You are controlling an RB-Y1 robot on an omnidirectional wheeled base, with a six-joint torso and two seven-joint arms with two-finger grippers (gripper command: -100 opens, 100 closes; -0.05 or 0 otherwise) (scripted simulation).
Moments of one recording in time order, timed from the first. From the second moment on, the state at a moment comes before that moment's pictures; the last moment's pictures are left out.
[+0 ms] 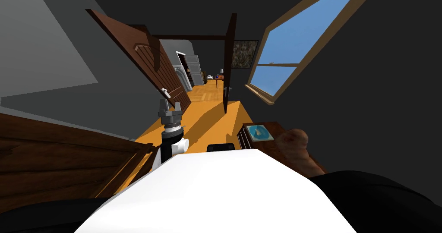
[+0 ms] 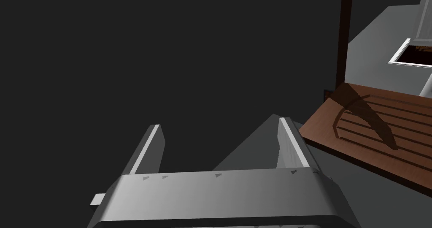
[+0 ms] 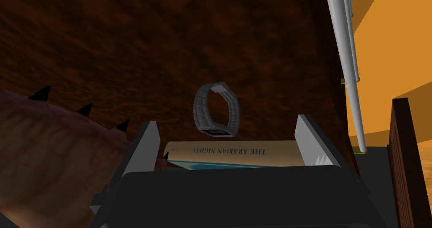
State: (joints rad) left arm 0.47 0.05 0.00 -2.31 -0.05 -0.53 0.02; right arm 0.64 -0.46 0.09 -1.20 0.42 0.25 0.50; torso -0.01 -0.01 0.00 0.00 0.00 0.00
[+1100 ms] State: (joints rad) left arm 0.47 0.05 0.00 -2.31 -0.05 -0.53 0.02; right arm 0.49 -0.45 0.10 -1.02 0.49 0.26 0.51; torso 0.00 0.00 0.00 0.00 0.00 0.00
